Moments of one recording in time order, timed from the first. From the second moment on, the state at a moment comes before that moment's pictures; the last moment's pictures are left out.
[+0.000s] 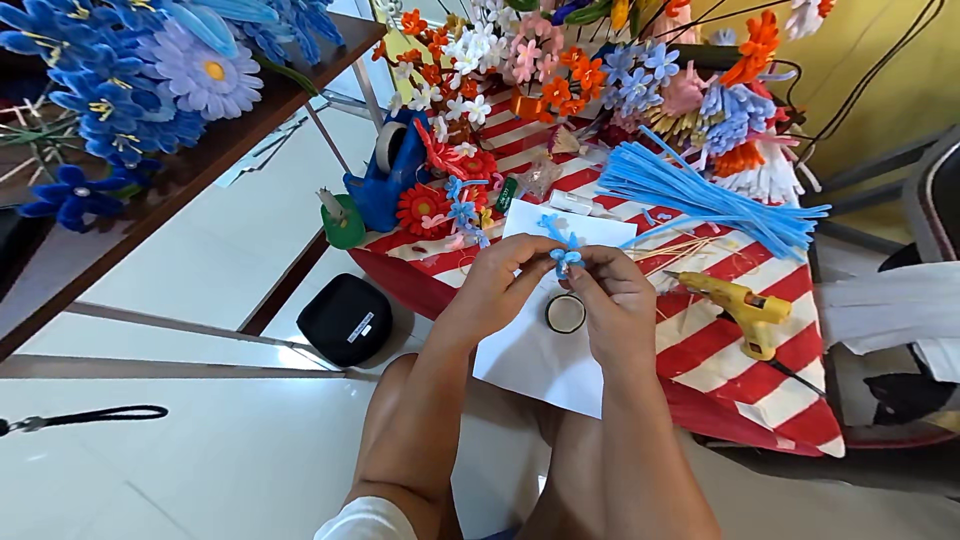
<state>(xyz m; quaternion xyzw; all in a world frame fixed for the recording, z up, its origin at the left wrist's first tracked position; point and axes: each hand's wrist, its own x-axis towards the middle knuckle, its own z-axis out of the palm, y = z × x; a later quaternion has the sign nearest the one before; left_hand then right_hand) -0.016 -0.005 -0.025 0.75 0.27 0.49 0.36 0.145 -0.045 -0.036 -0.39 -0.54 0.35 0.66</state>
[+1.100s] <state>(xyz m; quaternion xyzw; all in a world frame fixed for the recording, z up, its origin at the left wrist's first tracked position) -0.073 0.099 -0.064 0.66 0.59 0.45 0.15 0.170 -0.055 -0.036 -0.44 -0.58 0.32 0.61</state>
